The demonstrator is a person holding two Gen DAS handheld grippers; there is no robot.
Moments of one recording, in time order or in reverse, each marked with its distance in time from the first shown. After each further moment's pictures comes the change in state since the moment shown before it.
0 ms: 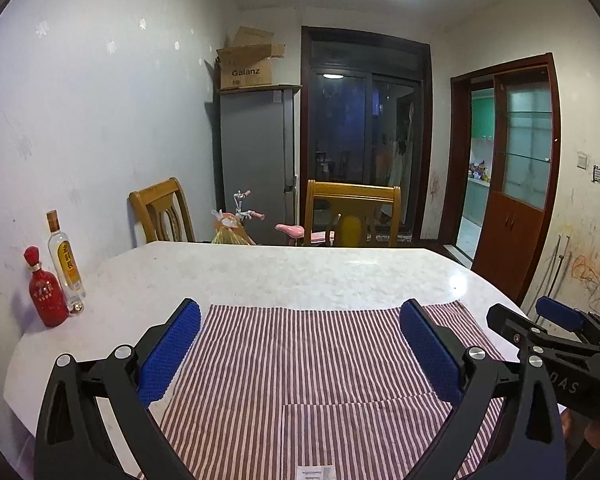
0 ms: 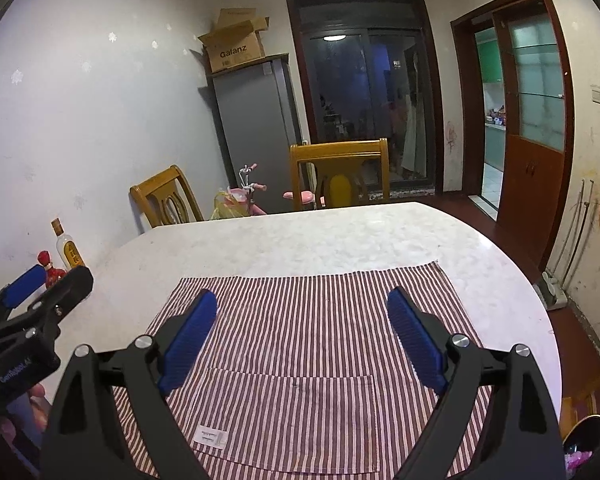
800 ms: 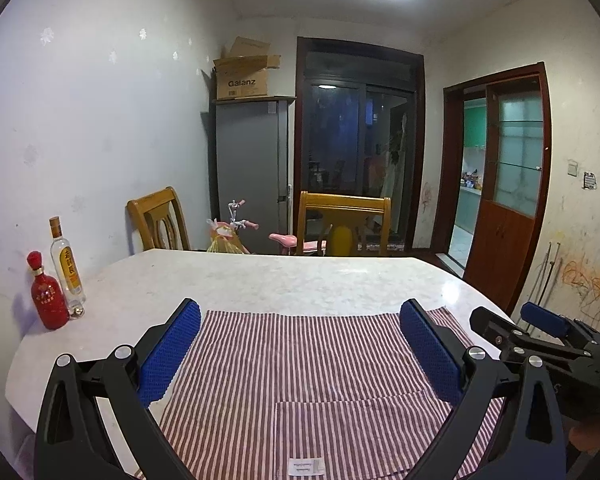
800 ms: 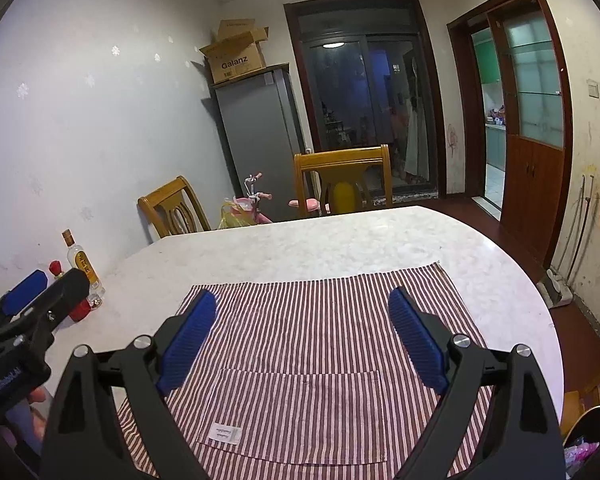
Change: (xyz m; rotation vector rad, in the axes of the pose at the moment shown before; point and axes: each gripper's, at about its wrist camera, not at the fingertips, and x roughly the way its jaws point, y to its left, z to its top) left arm -0.038 -0.006 0.003 -0.003 -0.037 -0.025; right arm -0.024 0.000 0.001 0.022 -0.027 0.023
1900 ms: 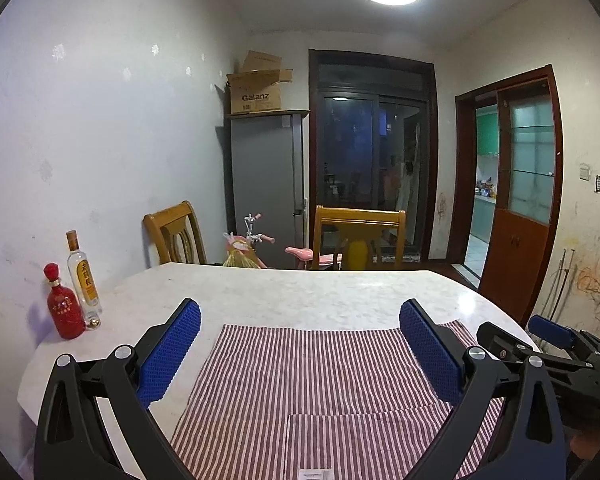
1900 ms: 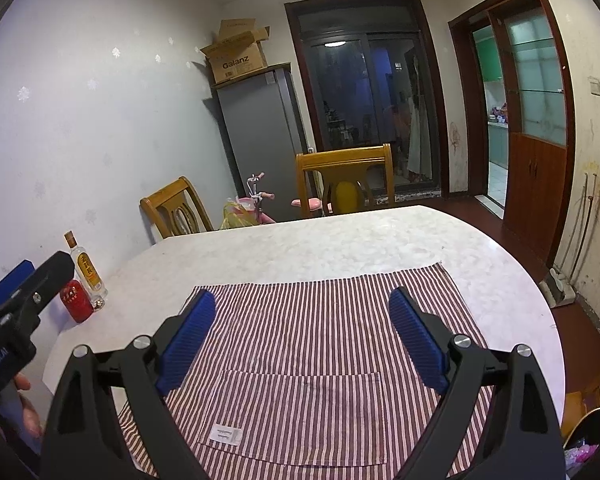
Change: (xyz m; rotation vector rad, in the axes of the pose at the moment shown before) left arm -0.012 -0.008 0.013 0.001 -0.045 0.068; right arm 0.001 0.000 0.003 0.006 0.004 0.015
